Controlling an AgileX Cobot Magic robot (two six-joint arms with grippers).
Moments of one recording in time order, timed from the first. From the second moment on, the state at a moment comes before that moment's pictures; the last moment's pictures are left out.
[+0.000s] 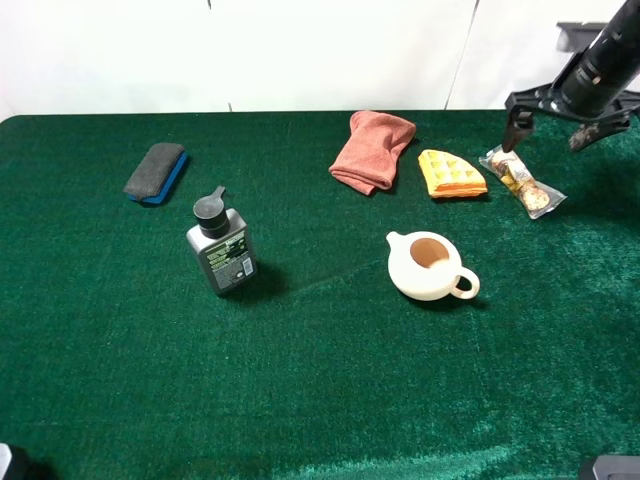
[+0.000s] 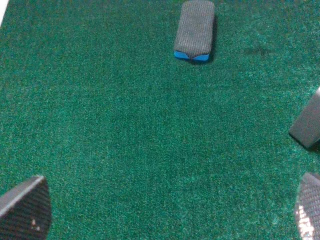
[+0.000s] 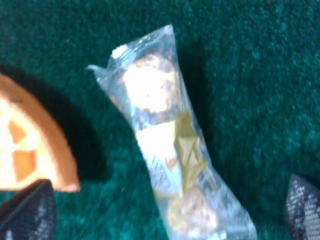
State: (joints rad) left arm 0.00 -0.01 -0.50 0.03 1.06 0.03; right arm -0.01 1.98 -1.40 0.08 0.80 -0.16
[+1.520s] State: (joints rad) left arm 0.00 -0.01 -0.50 0.03 1.06 0.03; right arm -0.01 1.35 -1.37 0.16 1.21 -0.03
